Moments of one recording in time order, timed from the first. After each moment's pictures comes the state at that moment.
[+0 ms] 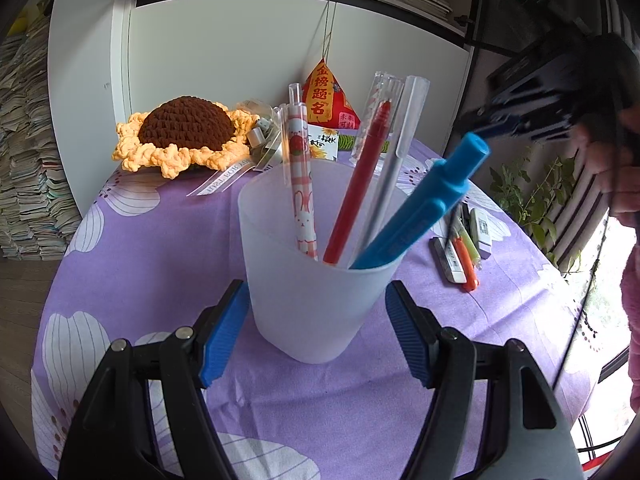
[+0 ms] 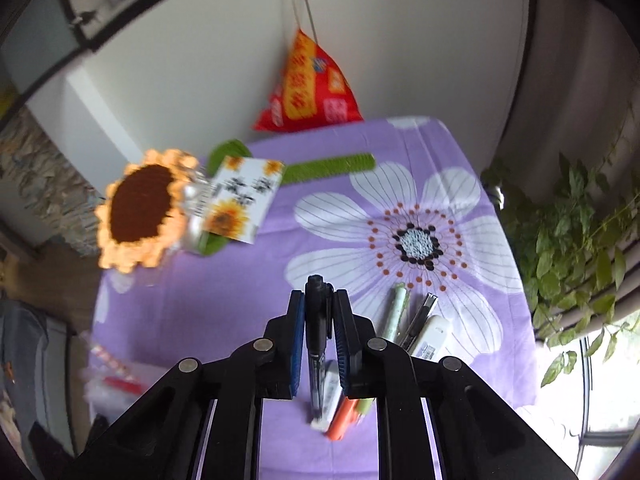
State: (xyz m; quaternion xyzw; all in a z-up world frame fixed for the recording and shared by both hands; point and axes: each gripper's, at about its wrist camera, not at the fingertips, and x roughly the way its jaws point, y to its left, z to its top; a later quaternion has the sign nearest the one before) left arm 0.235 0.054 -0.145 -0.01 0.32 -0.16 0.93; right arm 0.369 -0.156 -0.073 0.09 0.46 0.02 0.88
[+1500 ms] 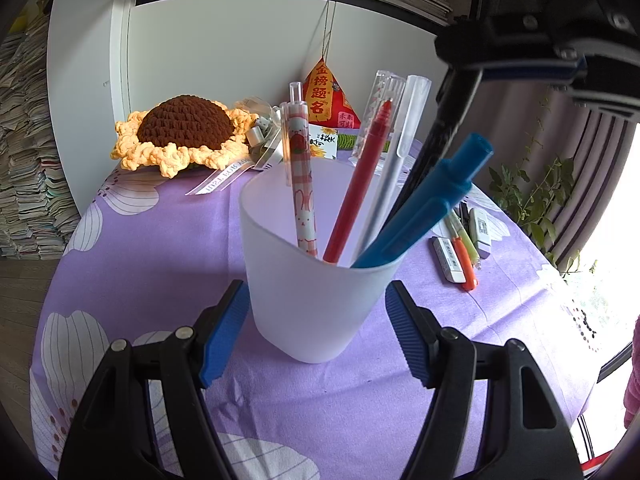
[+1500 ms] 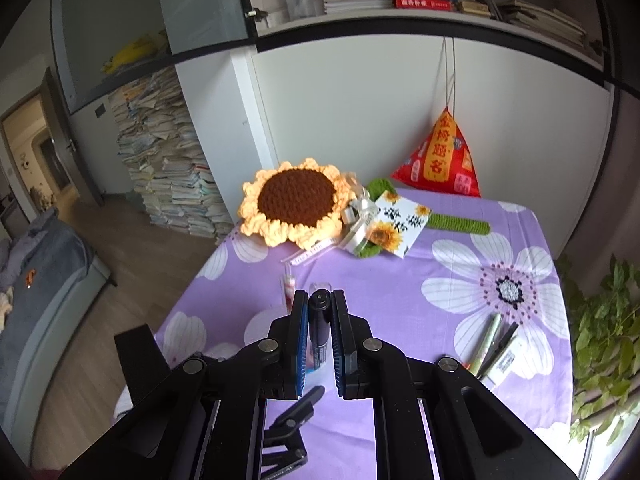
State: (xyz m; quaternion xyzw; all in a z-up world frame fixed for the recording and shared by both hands) left arm 0.235 0.054 -0.145 -0.01 0.32 -0.16 0.93; right arm 0.269 -0.062 -0.035 0.00 0.36 0.18 0.92
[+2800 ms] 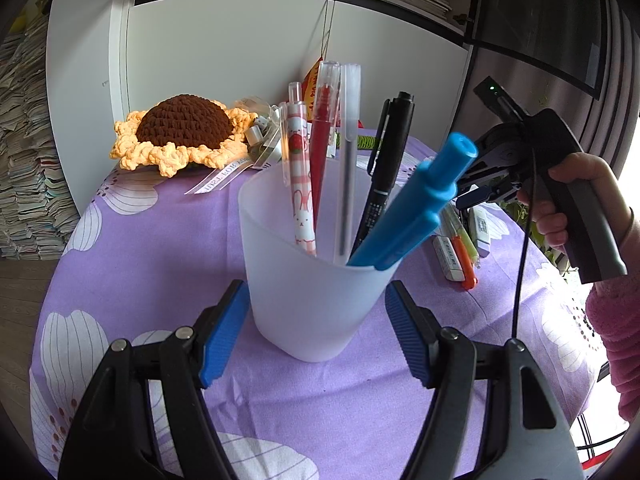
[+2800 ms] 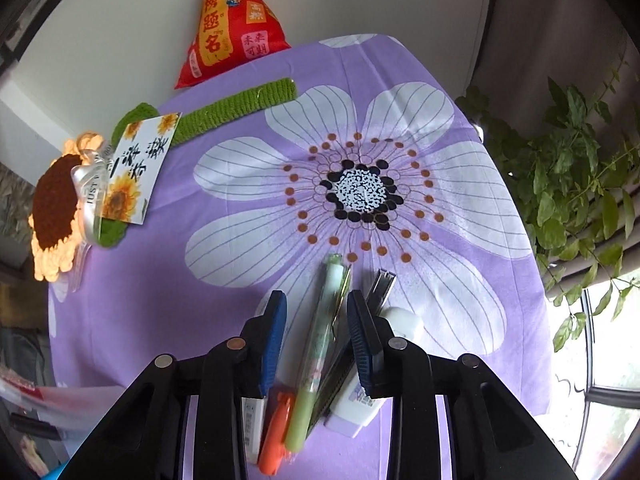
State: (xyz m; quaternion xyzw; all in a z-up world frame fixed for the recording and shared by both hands) left arm 0.232 0.051 -0.147 -0.01 0.33 -0.16 0.93; right arm 0.405 -0.209 -0.159 0.13 0.56 -0.04 0.82
